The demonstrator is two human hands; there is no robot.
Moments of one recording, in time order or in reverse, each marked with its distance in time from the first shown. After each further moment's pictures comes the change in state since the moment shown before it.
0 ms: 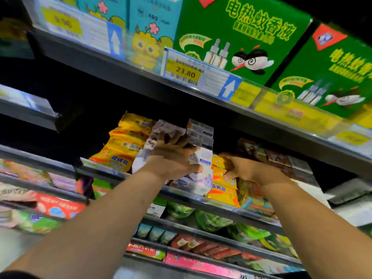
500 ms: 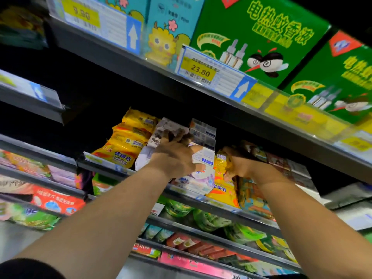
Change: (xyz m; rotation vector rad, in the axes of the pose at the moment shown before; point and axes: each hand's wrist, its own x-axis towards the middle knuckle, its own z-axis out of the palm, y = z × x) left_hand -0.007 0.006 -0.011 0.098 0.018 0.001; right_hand -0.003 -0.034 -0.007 -0.155 0.088 0.125
